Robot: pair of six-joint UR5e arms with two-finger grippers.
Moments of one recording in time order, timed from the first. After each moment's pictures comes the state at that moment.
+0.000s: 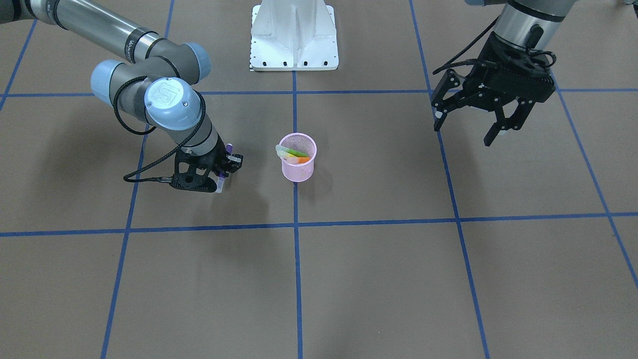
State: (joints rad) left arm -0.94 -1.96 -2.07 -1.65 -2.00 -0.71; right arm 0.67 -0.98 1.59 -1.50 2.08 1.22
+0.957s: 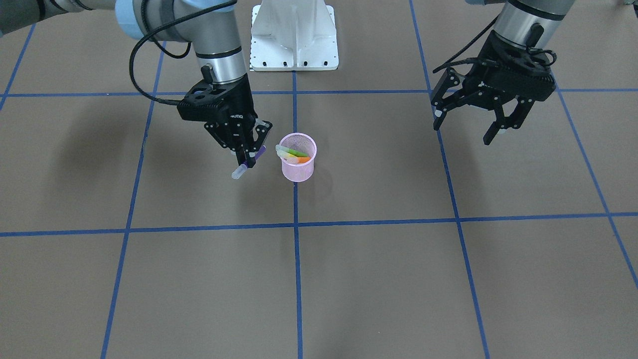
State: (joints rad) left arm -0.94 -1.95 -2.07 -1.65 -2.00 -0.72; right arm 0.46 -0.93 1.86 -1.53 1.33 1.59
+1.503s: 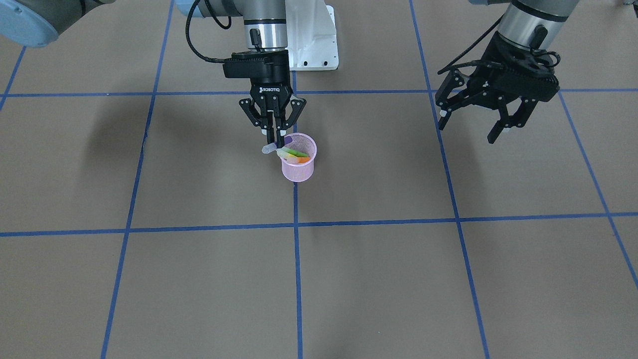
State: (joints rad) left arm -0.94 -1.93 -2.08 -1.65 -2.00 -0.72; right arm 0.33 -0.88 1.85 -1.59 1.06 1.63
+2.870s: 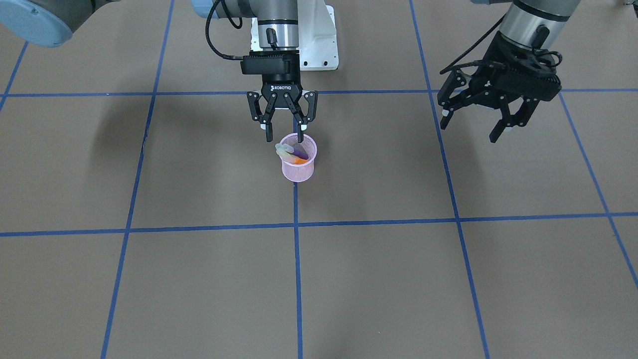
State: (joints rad) left arm -0.95 -1.91 -2.08 -1.65 -2.00 -0.72; right arm 0.30 -0.87 1.83 -1.58 1.03 1.55
